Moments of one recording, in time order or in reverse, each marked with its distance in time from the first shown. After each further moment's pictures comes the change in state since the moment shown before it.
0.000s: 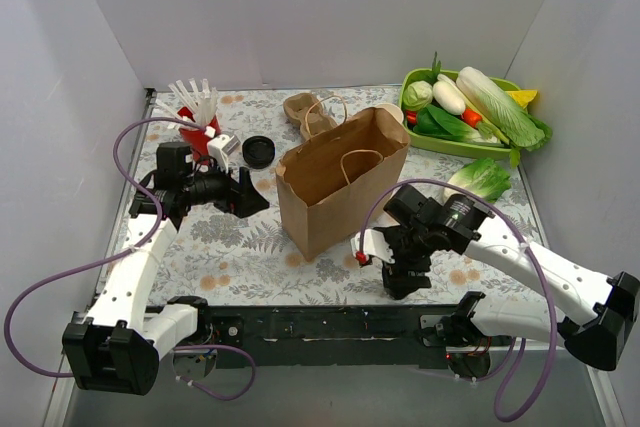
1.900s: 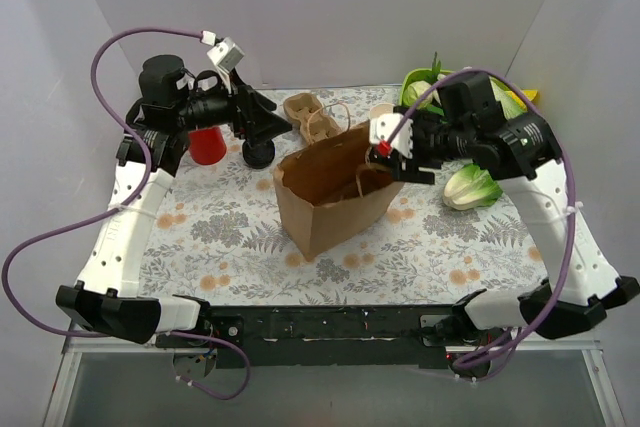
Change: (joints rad) left arm -0.149 0.284 0.684 0.109 0.160 -0.141; right arm -0.356 0.301 0.931 -0.085 -0.003 -0.266
